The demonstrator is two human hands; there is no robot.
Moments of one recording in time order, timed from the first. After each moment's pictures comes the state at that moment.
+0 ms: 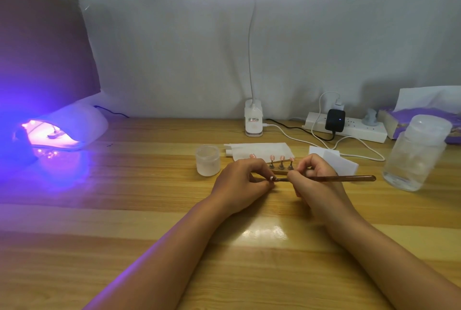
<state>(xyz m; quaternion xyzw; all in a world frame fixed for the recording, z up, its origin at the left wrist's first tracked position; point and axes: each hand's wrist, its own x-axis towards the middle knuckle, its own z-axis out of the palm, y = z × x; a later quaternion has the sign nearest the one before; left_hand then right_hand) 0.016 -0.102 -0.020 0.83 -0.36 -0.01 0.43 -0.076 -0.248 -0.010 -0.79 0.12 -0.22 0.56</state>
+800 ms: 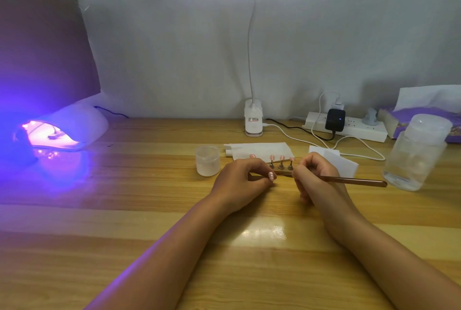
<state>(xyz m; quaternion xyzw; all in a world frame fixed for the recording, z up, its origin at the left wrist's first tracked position) 0.019 -0.101 -0.021 0.82 -0.35 -0.02 0.45 -0.077 -0.251 -0.010 -0.76 0.10 -0.21 0.61</state>
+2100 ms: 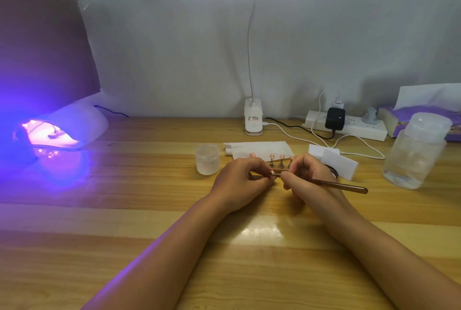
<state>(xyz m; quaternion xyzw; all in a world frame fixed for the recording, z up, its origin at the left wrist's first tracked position) 0.019 -0.102 -0.021 0.83 -0.35 -0.02 0.43 -0.075 -0.251 -0.011 -0.81 0.08 -0.19 0.55</state>
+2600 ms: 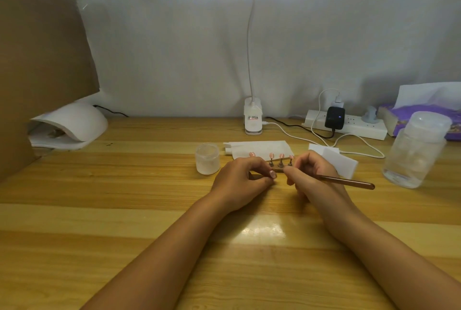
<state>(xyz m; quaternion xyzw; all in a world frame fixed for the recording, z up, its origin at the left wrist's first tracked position) 0.017 -0.102 -0.018 0.84 -0.35 -0.03 0.42 -0.077 -0.252 -0.010 -0.78 0.08 -0.22 0.59</state>
